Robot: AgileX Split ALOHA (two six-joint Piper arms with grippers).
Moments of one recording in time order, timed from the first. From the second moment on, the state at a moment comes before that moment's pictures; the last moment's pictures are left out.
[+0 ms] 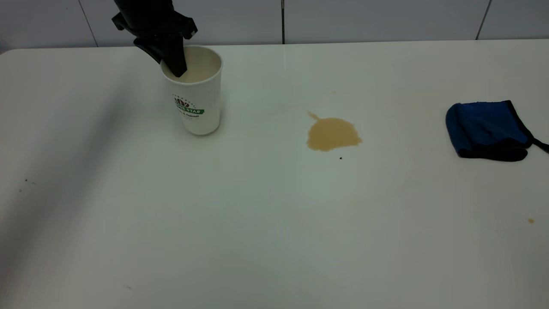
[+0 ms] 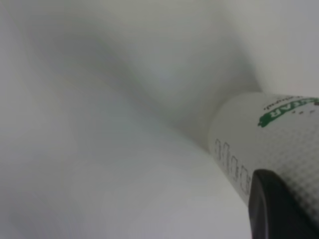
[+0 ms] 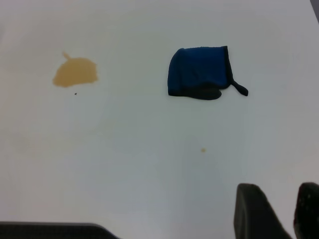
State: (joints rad) left arm -0.19 2.60 -2.22 -0.23 1.01 0.44; right arm -0.06 -0.02 -0.47 0.02 1.12 0.00
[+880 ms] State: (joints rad) left arm -0.19 2.42 -2.43 -0.22 1.17 0.32; right arm -0.06 -0.02 -0.47 0.02 1.12 0.00
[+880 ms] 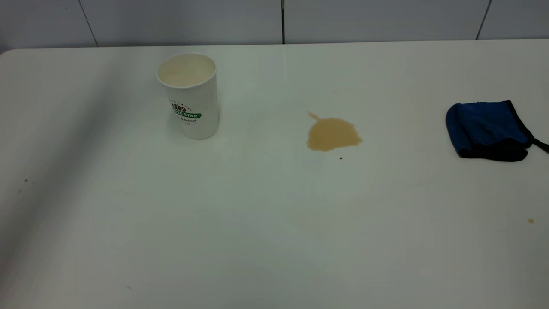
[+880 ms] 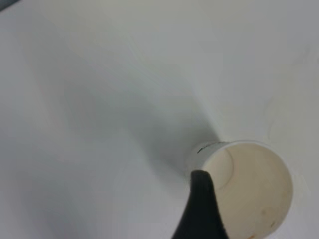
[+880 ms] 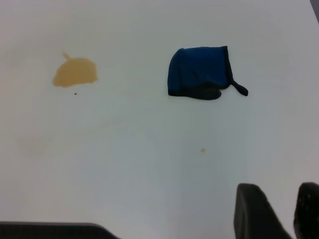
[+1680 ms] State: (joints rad) left arm -0.19 1.59 -1.53 -0.07 1.17 0.10; right arm -0.06 -0.02 -0.47 0.02 1.12 0.00
